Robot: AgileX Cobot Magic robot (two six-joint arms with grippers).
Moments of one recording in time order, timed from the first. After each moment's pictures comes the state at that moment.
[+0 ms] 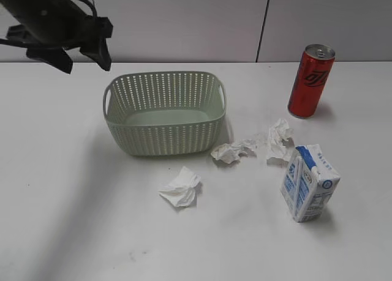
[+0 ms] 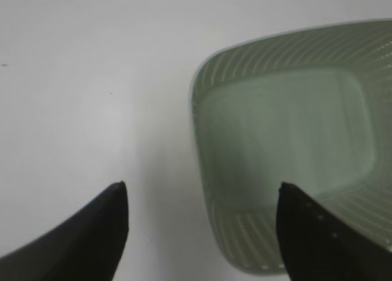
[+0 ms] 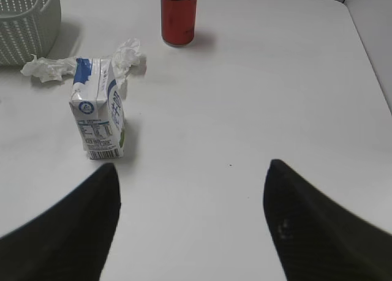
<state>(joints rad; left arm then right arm) -0.32 1.88 -1.54 -0.14 0.92 -0.14 0.07 0.00 -0.42 0.04 0.95 -0.10</state>
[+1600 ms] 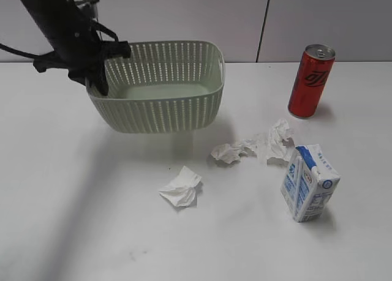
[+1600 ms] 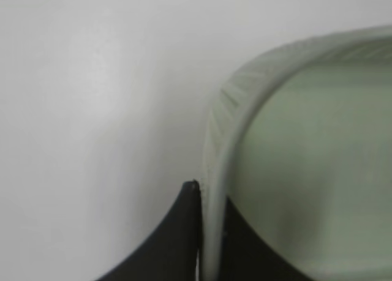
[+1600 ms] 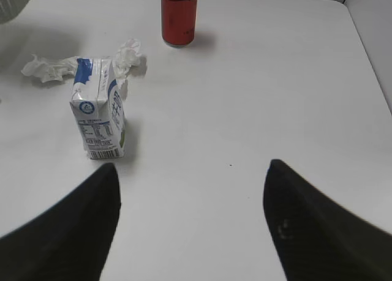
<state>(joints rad) -0.32 1.98 -1.64 -0.16 1.04 -0.27 0.07 0.00 -0.42 0.04 0.95 -0.10</state>
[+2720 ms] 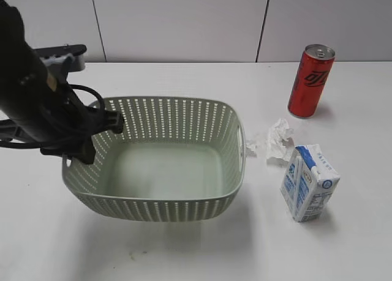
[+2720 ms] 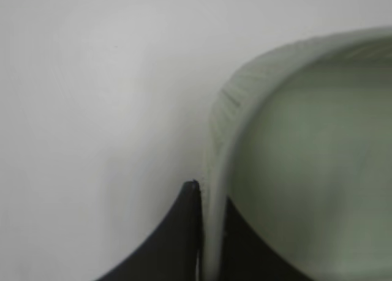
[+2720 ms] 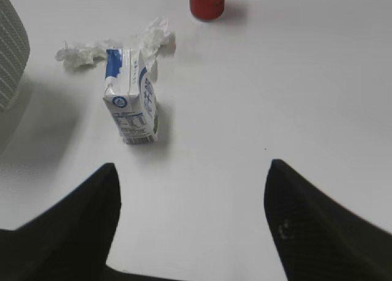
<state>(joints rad) -0.57 1.58 -0.98 -0.01 0.78 -0.52 0.07 0.31 -0.54 0.14 0.96 -0.09</state>
